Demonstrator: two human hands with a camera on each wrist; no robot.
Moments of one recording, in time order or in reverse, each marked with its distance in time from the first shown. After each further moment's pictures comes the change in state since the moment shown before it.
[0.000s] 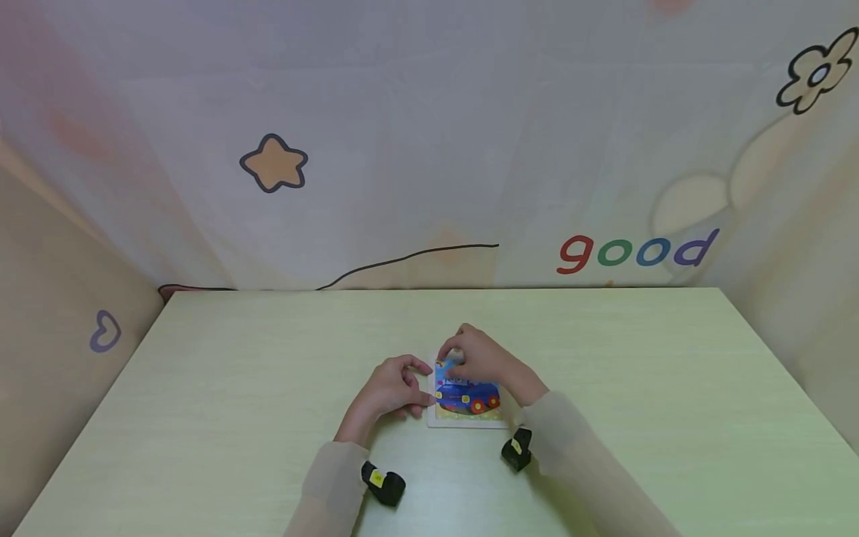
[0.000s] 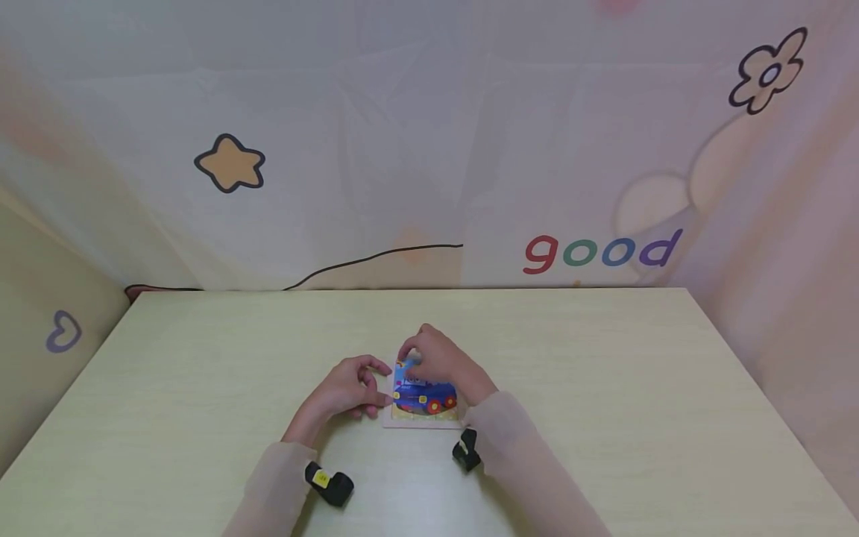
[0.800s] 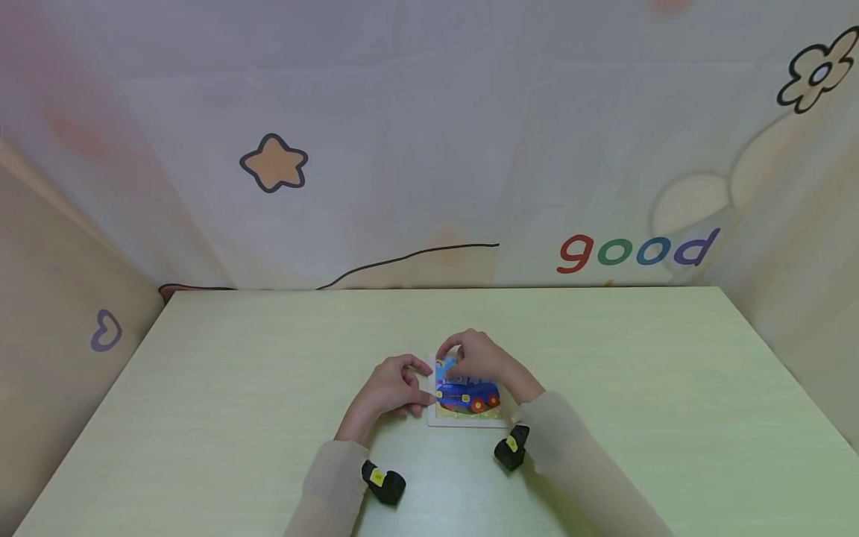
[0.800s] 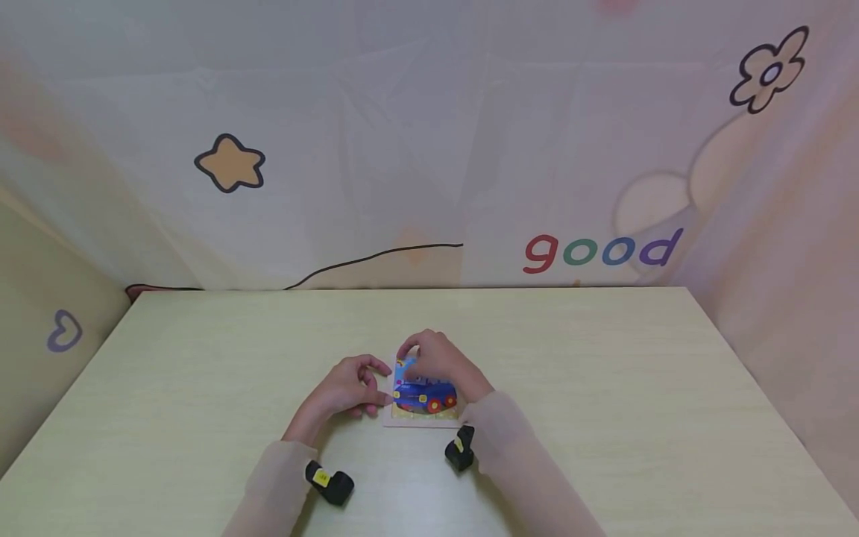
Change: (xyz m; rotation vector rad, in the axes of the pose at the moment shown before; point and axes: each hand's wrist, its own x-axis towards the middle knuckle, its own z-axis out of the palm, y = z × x) left_hand 0.000 0.001 -0.001 0.001 -0.008 0.012; right_hand 0.003 -0.001 0.002 0.207 -0.031 0.126
